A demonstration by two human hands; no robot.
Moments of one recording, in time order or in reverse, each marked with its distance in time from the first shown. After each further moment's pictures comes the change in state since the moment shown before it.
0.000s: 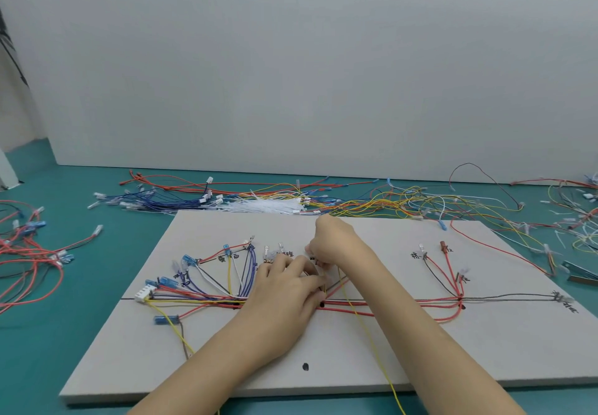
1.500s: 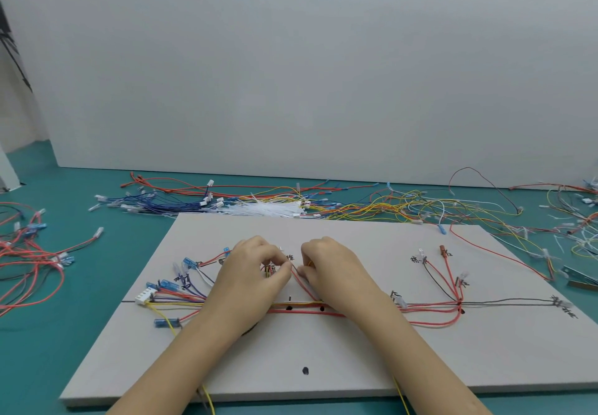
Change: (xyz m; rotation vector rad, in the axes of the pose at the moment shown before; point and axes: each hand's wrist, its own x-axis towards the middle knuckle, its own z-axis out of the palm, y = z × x) left_hand 0.000 -0.030 -0.022 -0.449 0.369 -0.180; right_hand -0.048 0.011 0.019 -0.055 0.232 -0.403
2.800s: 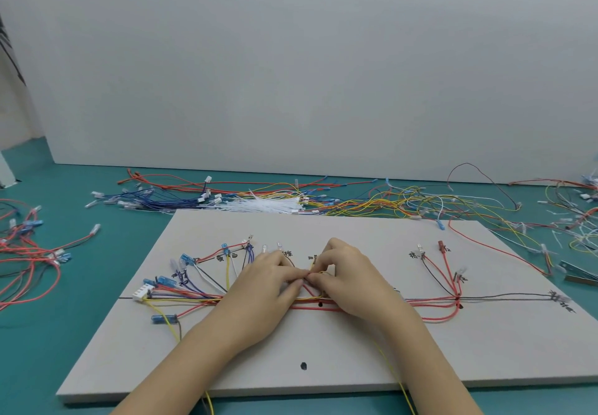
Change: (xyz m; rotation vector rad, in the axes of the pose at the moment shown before) left_hand -0.006 -0.004 0.017 0.171 -0.327 0.128; right_hand -0.024 0.022 0.002 0.365 -0.043 0.156
